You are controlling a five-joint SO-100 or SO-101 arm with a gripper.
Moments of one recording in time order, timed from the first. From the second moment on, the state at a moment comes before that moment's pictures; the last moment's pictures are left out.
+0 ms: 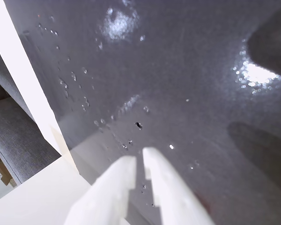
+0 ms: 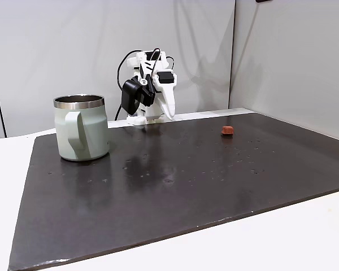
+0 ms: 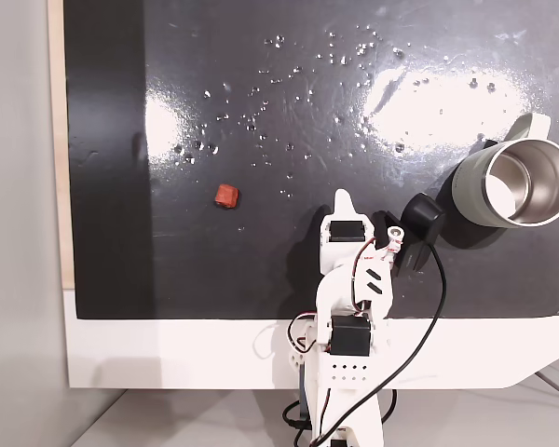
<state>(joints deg) 4.2 181.5 172.6 44.3 -2.5</state>
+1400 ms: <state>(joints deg) -6.9 153.3 136.7 52.0 -4.8</state>
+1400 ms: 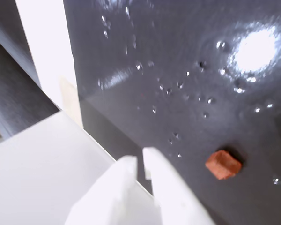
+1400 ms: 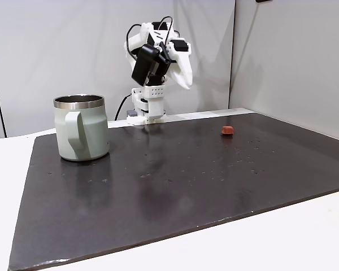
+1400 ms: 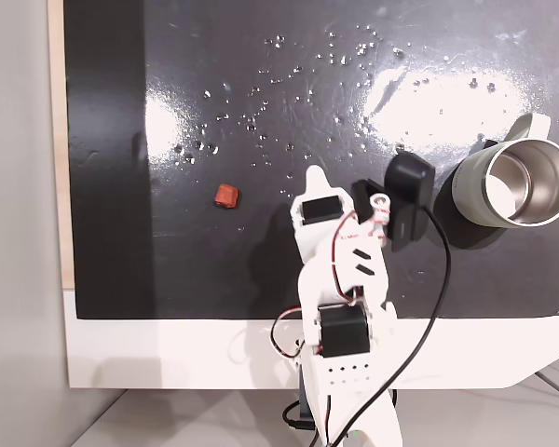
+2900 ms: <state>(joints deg) -33.3 91.7 84.7 85.6 -10.1</state>
